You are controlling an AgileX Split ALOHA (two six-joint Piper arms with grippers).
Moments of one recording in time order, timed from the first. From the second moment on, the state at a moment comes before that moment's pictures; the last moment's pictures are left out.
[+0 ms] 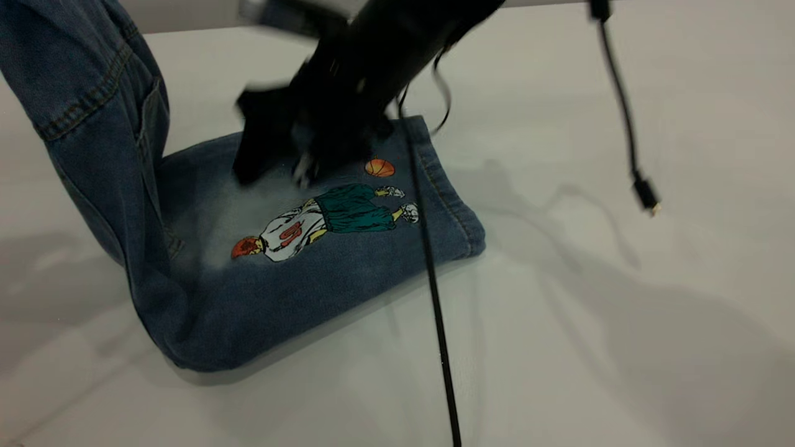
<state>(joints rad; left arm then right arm) 0.26 1.33 -0.67 -1.21 0.82 0.73 0.59 2.45 -1.73 1.08 0.70 -0.78</state>
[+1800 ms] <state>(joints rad) -0.34 1.90 -0.85 -1.75 0.57 1.19 0.30 2.03 -1.73 1.09 0.82 -0.81</state>
